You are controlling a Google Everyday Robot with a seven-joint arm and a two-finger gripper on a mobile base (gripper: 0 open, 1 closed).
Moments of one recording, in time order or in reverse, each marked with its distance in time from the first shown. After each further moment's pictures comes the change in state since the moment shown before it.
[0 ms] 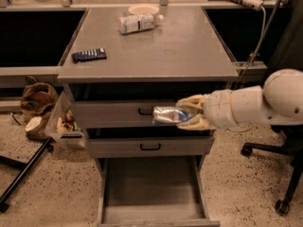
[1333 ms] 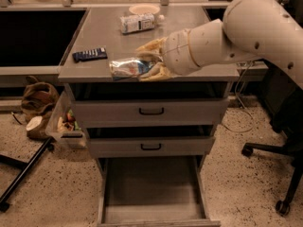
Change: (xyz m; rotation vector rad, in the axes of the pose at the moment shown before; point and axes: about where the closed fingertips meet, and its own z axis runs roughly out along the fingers) arm -0.155 -0.105 0.017 0.046 -0.054 -0.317
